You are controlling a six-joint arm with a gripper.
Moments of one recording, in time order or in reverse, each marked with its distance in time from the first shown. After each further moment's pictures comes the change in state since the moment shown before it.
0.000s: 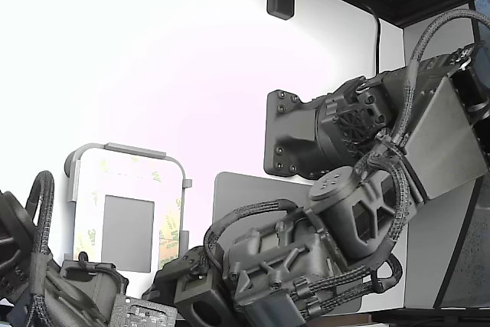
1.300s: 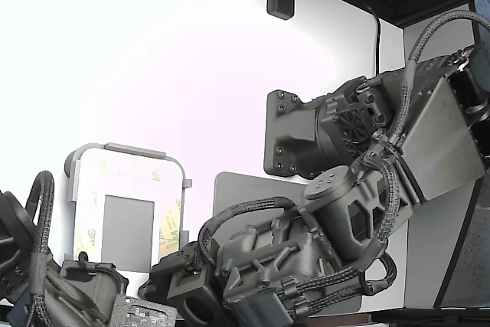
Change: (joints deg) arm -1.1 -1.6 -2.1 3.3 -0.3 -0.4
